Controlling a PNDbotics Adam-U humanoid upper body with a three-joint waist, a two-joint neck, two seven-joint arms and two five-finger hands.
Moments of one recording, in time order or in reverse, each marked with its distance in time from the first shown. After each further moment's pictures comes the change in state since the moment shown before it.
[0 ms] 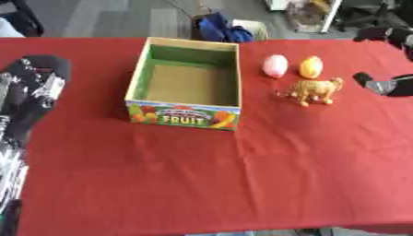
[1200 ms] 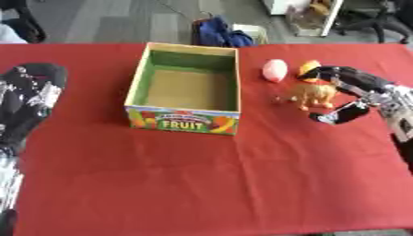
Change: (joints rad) left arm 0.000 0.000 -0.001 0.000 0.000 -0.002 -0.004; right arm -0.130 0.177 -0.006 0.313 0.720 -0.075 -0.301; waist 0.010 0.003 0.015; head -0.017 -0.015
